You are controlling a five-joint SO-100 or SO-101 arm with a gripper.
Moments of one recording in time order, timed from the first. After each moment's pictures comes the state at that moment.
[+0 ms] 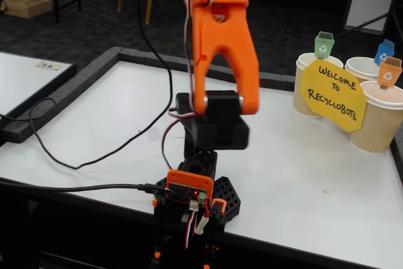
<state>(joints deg) -21.4 164.6 111.5 90.8 -23.0</state>
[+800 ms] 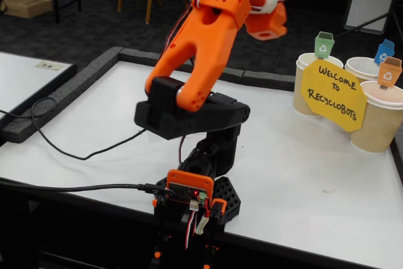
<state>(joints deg) 22.0 163.7 125.3 71.1 -23.0</state>
